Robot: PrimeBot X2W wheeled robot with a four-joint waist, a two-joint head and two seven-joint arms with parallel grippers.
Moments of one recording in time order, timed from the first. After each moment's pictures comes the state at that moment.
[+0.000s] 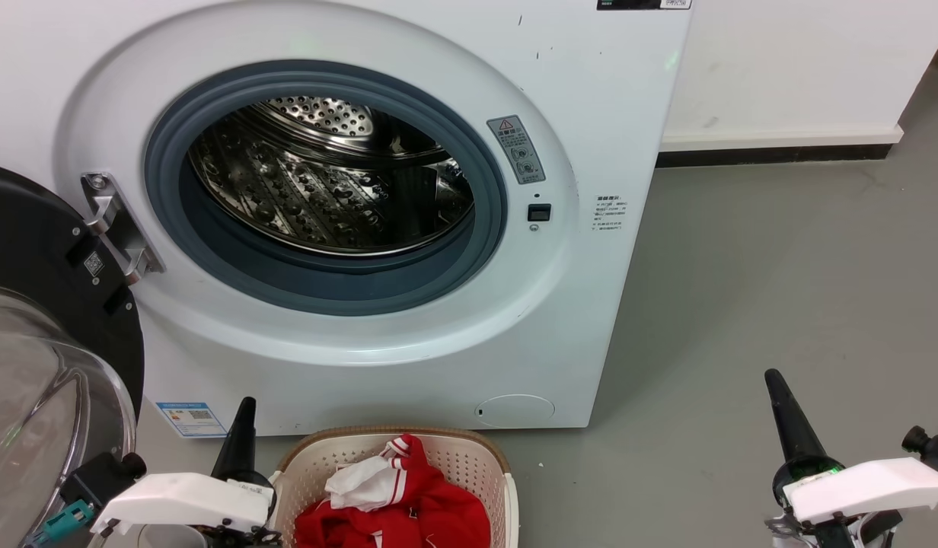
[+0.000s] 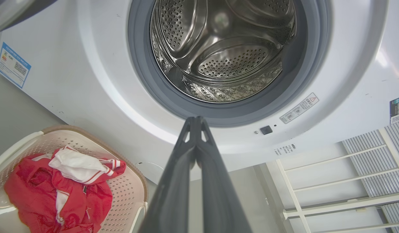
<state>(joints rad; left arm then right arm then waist) -0.01 0.10 0.04 0.17 -1.02 -0.04 0.01 0.00 -0.08 -0.01 0.13 1.04 0.13 0.01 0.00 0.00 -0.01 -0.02</state>
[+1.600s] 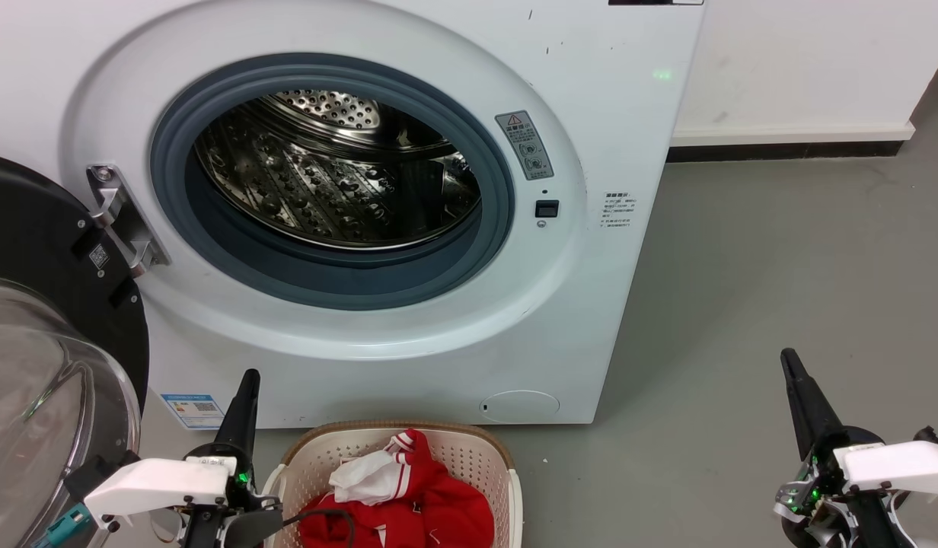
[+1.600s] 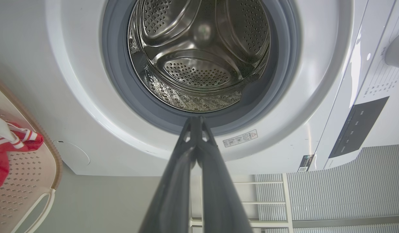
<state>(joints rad) -0.09 0.06 0.10 0.23 -1.47 -0.11 0.09 -0.08 -0.08 -0.06 0.21 1.50 0.13 0.06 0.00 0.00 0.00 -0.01</state>
